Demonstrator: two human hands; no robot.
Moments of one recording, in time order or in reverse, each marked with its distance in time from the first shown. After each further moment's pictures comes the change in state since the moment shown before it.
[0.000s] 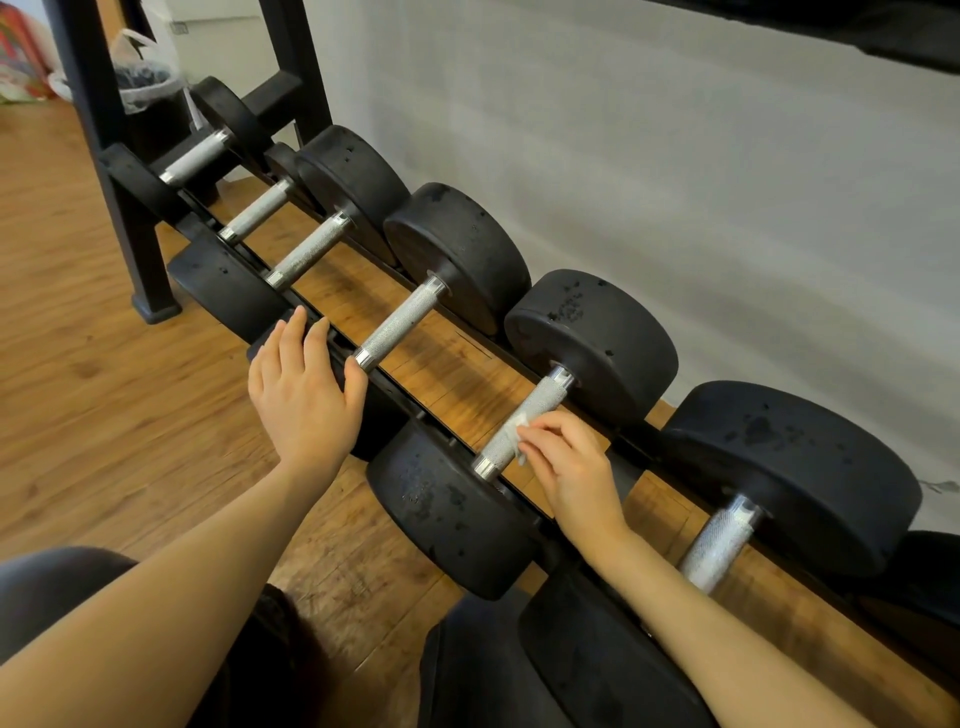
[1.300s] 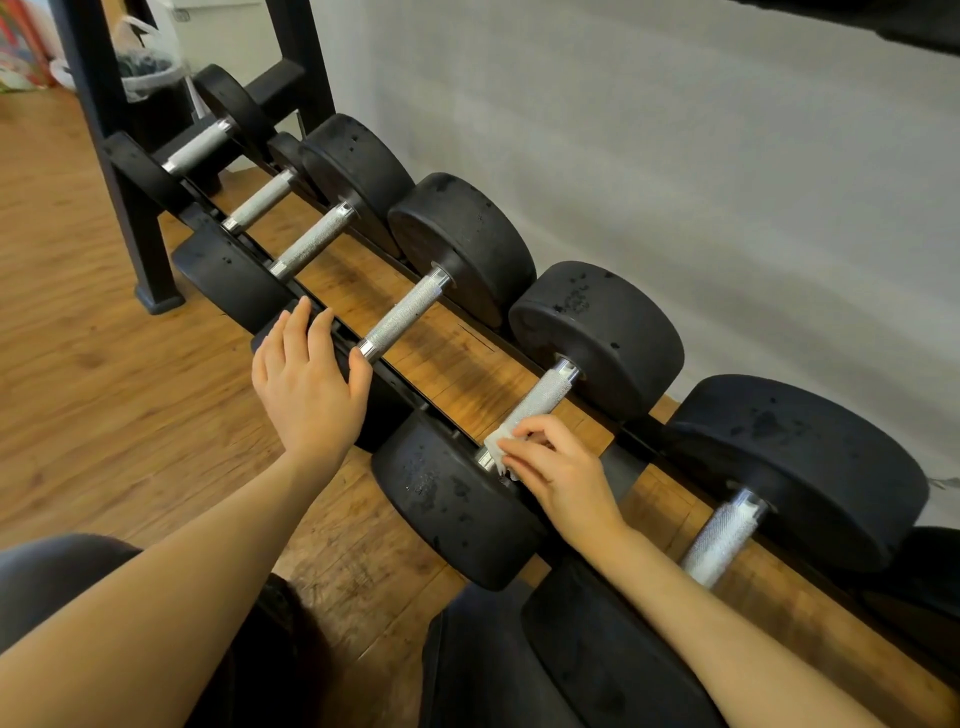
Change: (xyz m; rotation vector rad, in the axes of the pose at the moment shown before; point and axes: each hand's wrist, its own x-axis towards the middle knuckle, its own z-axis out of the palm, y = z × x) left_hand 0.000 0.001 -0.001 -0.021 0.004 -0.006; right_hand -0.003 -0.003 0.004 0.082 -0.122 -0.095
